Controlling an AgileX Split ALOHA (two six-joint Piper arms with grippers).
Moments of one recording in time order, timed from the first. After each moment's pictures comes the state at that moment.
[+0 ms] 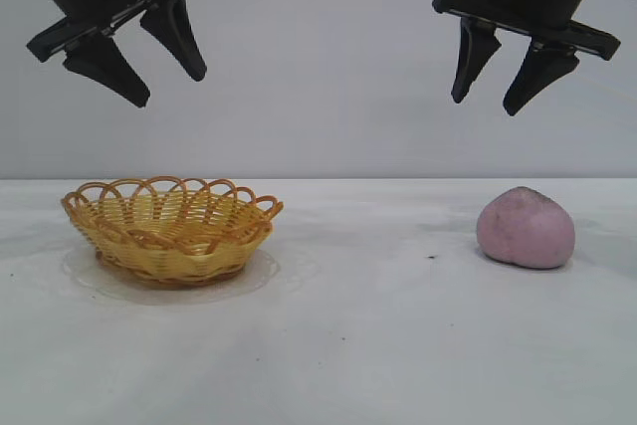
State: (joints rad) left arm -0.17 1.89 -1.31 -0.82 0.51 0.61; right arm 0.21 1.97 -1.46 0.38 0.64 -0.17
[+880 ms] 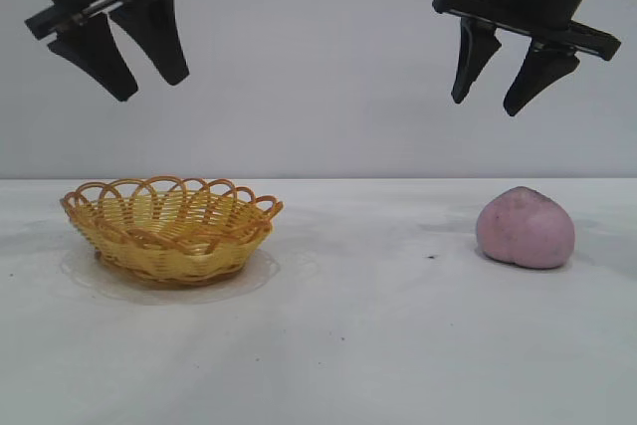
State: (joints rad) left arm -0.17 1.89 -1.45 -0.47 0.81 0.61; right arm 0.21 1.97 -1.46 0.38 0.65 -0.17
